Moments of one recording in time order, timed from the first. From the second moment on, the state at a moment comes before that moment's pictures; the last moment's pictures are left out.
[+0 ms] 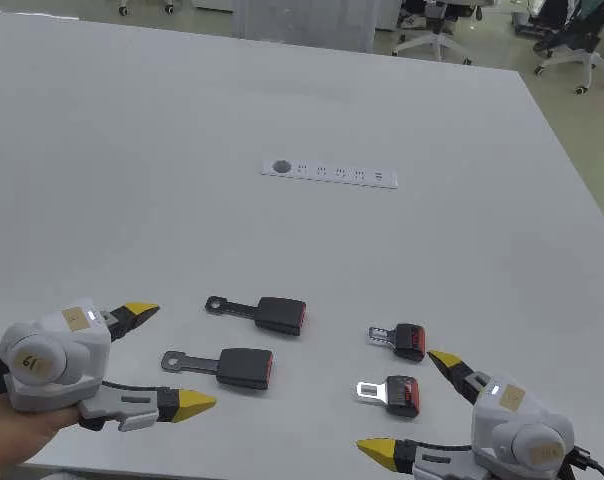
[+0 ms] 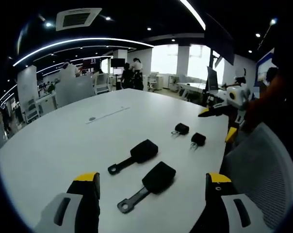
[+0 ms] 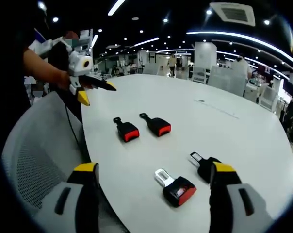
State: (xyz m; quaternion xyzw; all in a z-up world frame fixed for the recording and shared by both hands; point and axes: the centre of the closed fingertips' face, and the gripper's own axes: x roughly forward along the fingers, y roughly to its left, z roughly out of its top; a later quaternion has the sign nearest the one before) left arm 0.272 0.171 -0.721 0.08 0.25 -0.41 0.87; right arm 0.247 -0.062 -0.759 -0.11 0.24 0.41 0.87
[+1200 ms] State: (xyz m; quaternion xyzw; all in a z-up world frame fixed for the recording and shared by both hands) left arm 0.262 0.176 -0.726 0.08 0.26 -0.40 0.87; right arm 0.243 -0.058 -0.763 -0.11 0.25 0.42 0.87
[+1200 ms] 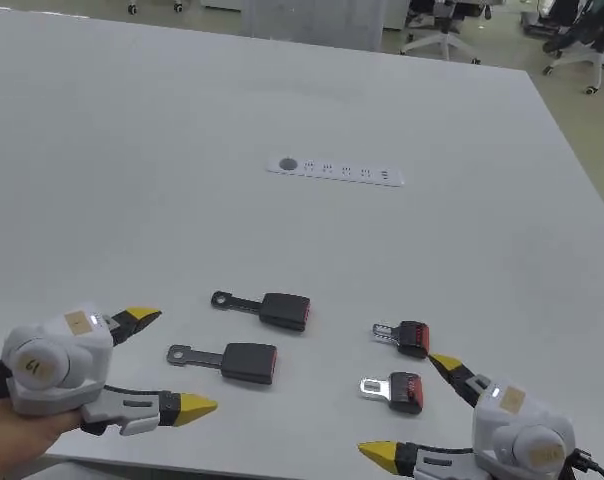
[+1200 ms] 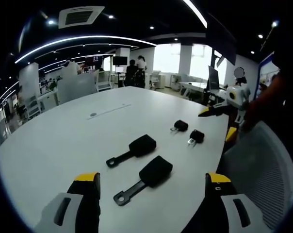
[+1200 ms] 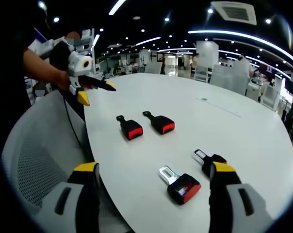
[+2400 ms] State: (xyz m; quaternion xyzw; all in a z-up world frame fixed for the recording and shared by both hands) left arm 0.273 0.174 -0.733 0.08 0.26 -0.41 0.87; right arm 0.253 -0.057 -0.767 -0.11 0.25 0.42 0.86
